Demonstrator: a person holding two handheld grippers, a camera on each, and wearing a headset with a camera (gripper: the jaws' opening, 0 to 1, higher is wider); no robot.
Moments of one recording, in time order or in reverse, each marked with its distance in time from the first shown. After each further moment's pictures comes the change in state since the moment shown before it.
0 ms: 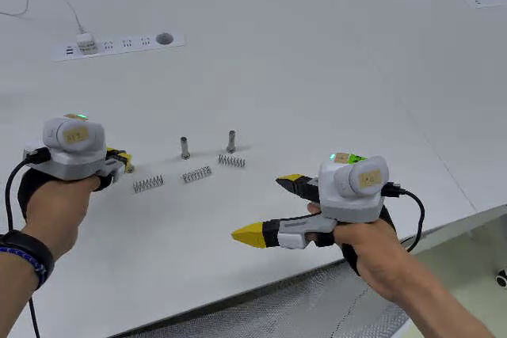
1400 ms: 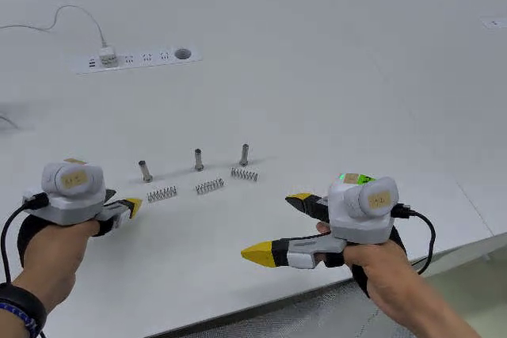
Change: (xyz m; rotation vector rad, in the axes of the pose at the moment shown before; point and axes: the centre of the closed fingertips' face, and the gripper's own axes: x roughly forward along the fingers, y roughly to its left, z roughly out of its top) left arm -0.032 0.000 -0.062 -0.091 0.062 0.007; right arm 0.001 0.005 -0.006 -0.008 0.013 0.018
